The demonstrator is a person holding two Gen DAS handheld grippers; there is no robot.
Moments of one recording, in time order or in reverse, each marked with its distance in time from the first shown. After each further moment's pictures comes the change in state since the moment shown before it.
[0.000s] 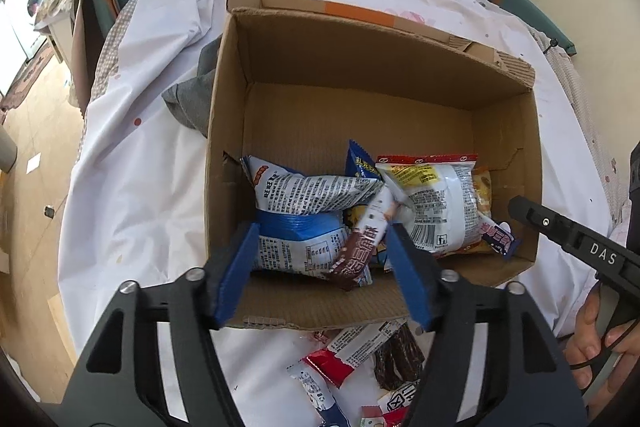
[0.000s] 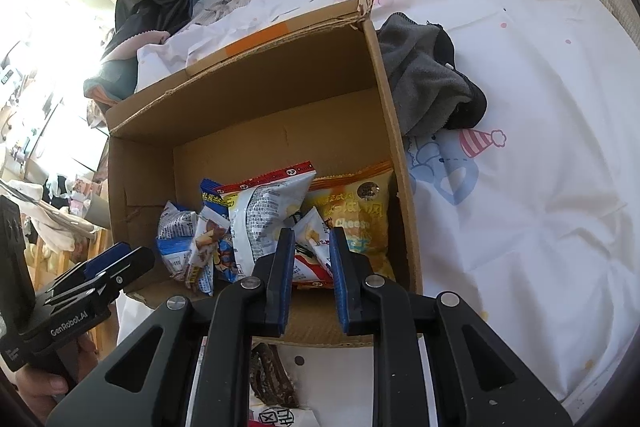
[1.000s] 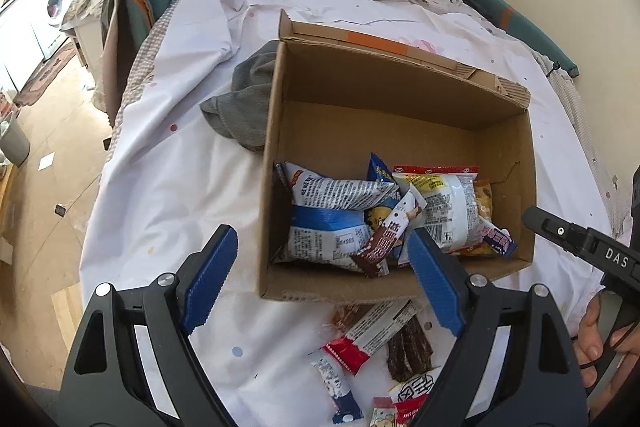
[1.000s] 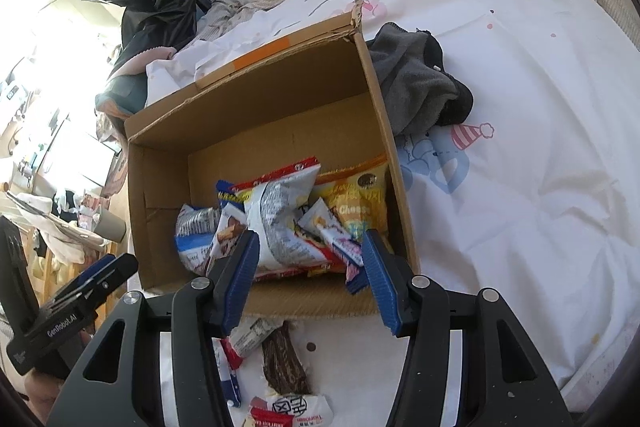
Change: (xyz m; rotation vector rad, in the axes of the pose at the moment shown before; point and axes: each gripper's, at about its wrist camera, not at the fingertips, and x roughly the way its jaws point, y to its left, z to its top) left arm -0.036 0.021 -0.017 -0.041 -0.093 0.030; right arm -0.025 0.001 -0.016 0.032 -0.046 0.023
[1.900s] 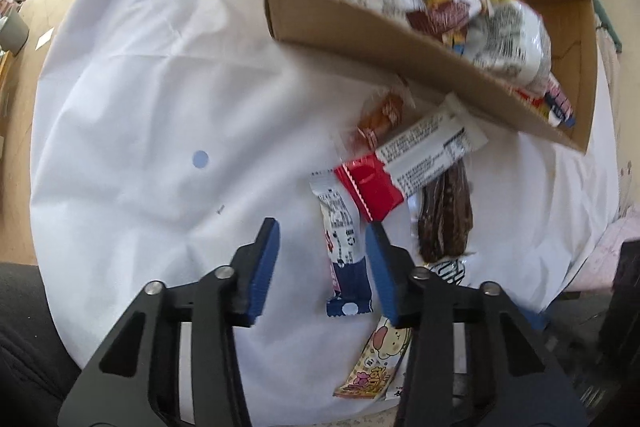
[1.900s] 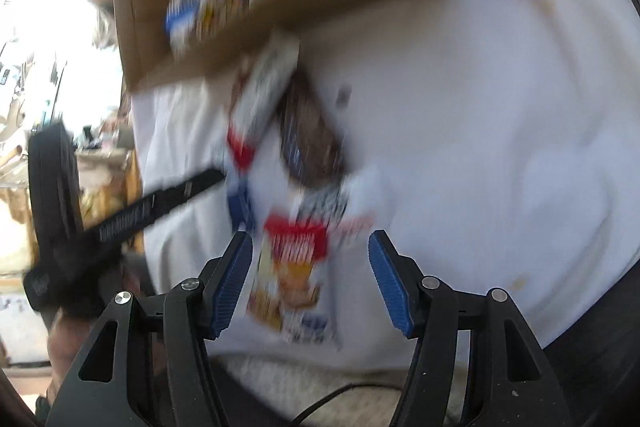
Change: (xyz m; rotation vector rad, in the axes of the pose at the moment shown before) left arm 0.056 0.007 -0.112 -0.171 0.435 0.014; right arm 0.040 0.006 -0.146 0.126 0.512 0.124
